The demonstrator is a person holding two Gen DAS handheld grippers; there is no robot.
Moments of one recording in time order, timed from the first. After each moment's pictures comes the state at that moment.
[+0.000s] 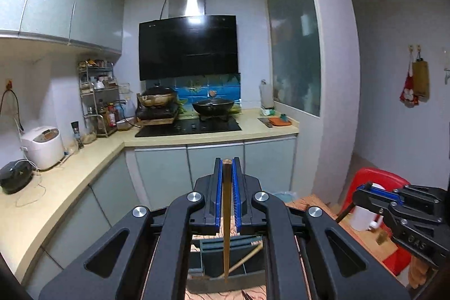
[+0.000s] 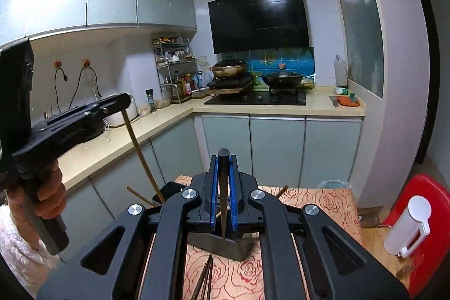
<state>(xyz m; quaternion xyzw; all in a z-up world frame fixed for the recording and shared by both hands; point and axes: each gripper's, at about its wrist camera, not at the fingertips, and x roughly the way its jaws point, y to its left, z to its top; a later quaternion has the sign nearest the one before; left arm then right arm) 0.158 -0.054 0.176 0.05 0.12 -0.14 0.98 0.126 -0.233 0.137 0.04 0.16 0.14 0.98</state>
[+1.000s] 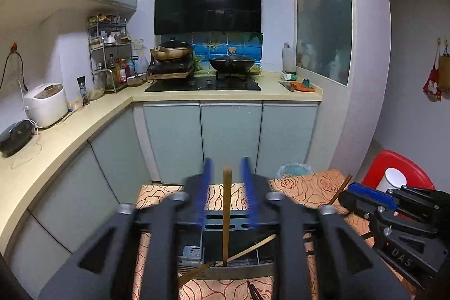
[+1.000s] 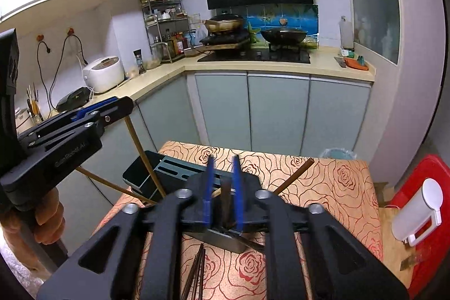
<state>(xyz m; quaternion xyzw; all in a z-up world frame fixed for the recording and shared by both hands) 0.229 -0.050 0.100 0.03 0.21 -0.09 0.97 0.207 -0.204 0.075 0.03 0.27 0.13 0.95</state>
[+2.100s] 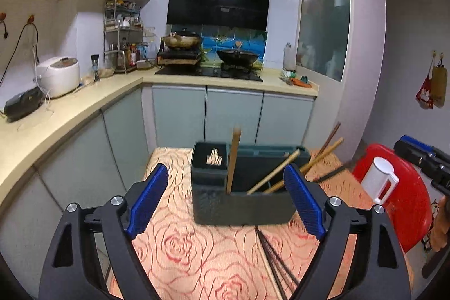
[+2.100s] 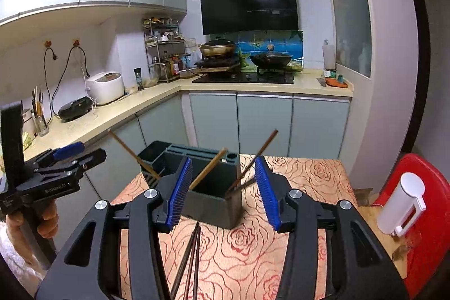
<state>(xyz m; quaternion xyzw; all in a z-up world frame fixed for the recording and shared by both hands) 0.125 0.019 0.046 -0.01 0.22 -0.10 0.97 0.095 -0.230 0.069 0.02 0.20 0.10 0.97</state>
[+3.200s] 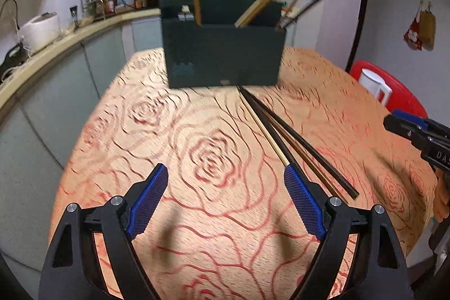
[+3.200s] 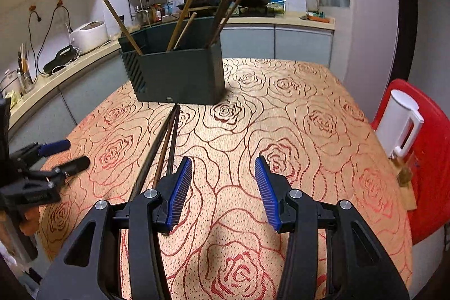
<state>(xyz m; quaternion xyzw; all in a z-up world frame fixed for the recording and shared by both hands) 0.038 -0.002 -0.125 0.04 0.35 -0.15 0.92 0.014 -0.235 -0.097 0.03 0.31 0.06 0.95</state>
